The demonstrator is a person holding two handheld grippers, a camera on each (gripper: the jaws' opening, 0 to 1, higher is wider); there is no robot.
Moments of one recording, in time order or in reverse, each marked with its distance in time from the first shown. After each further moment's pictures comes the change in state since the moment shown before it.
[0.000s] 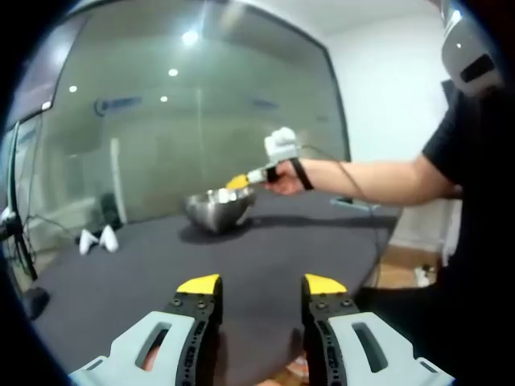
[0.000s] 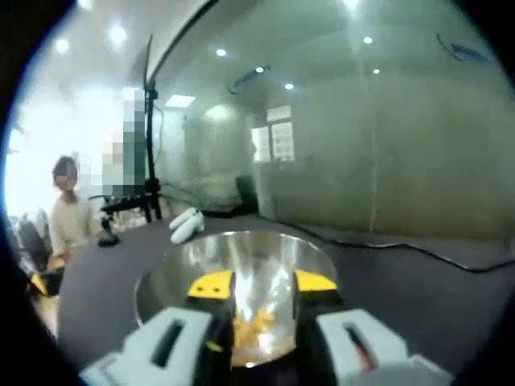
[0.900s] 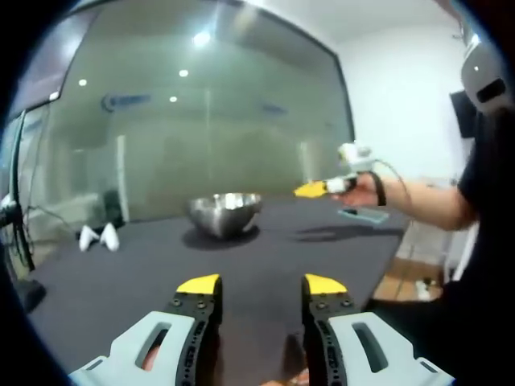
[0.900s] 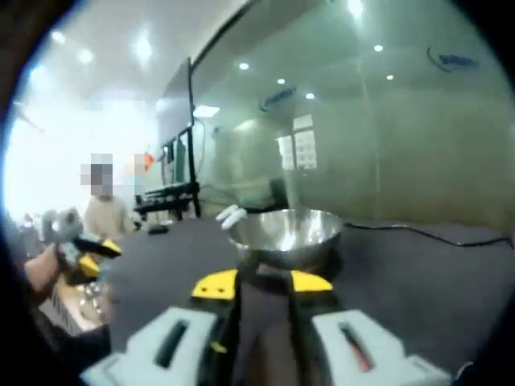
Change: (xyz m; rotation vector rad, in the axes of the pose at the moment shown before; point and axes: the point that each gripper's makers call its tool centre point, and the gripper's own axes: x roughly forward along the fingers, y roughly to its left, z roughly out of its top) left arm 0.010 0.009 0.007 -0.051 -0.028 0.028; right arm -0.166 0.058 -0.035 -0.015 -0.077 0.140
